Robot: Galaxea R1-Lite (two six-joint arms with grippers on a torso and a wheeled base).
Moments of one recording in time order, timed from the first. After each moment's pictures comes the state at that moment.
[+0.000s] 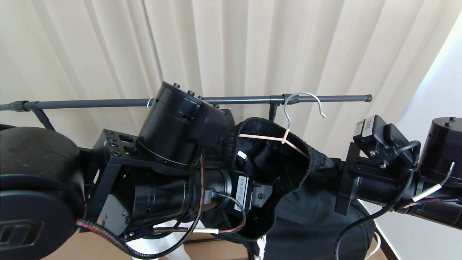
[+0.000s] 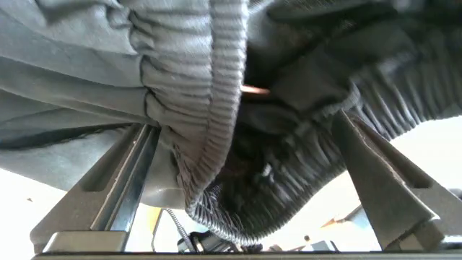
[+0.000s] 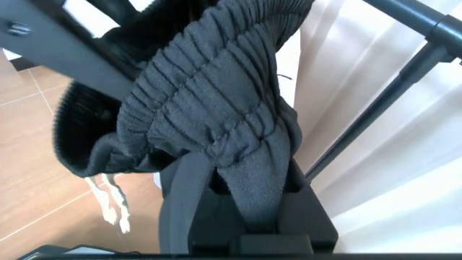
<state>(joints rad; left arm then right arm) -0.93 1.65 -1.17 0.14 0.16 -0.38 0.53 1.50 -0.58 -0.72 0.36 -0.25</state>
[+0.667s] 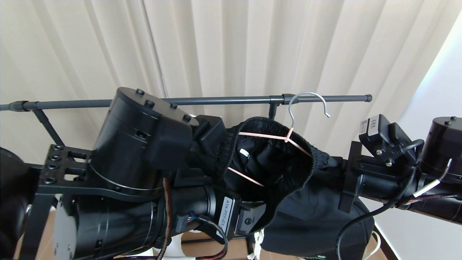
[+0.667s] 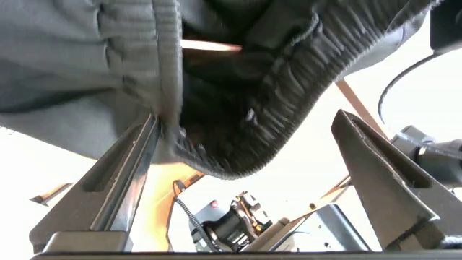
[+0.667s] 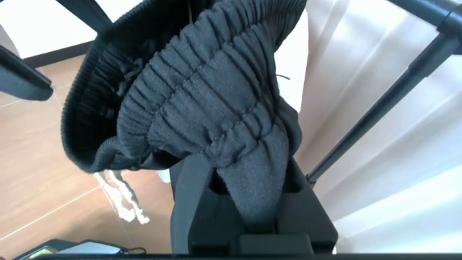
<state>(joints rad) -0.96 1.55 -1.07 0.14 0.16 -0.29 0.48 1.51 -0.56 -0.76 0.46 -0.25</state>
